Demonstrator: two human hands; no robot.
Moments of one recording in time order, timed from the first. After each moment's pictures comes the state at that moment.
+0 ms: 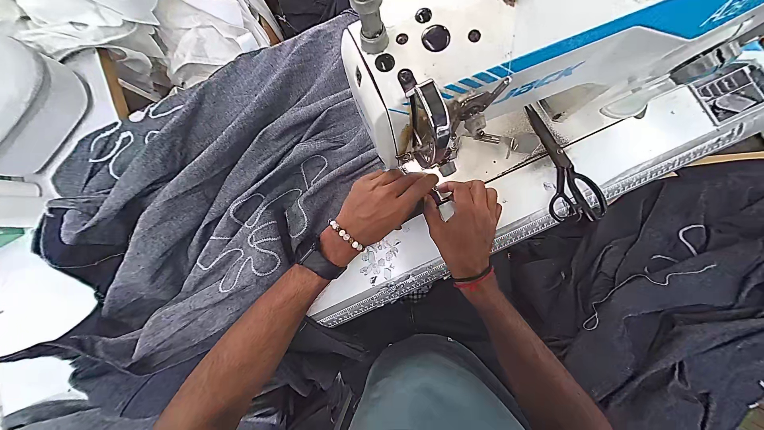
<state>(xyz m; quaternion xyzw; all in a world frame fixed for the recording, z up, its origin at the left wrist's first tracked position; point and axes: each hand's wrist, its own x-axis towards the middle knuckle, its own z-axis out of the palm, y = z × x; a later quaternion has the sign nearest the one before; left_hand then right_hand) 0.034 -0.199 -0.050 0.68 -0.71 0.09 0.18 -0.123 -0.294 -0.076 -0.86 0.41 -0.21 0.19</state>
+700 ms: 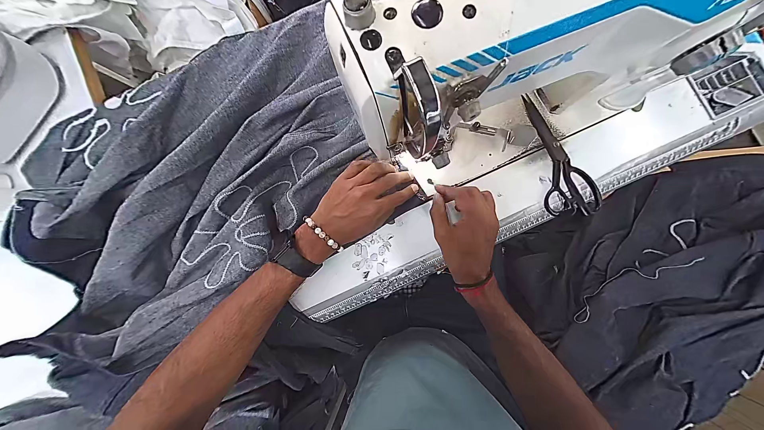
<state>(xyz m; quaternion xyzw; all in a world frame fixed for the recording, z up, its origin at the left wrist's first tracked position) 0.053 -0.179 -0.063 0.65 -0.75 0.05 0.15 -0.141 -0.292 -0.079 -0.85 0.36 -0.29 0.25</state>
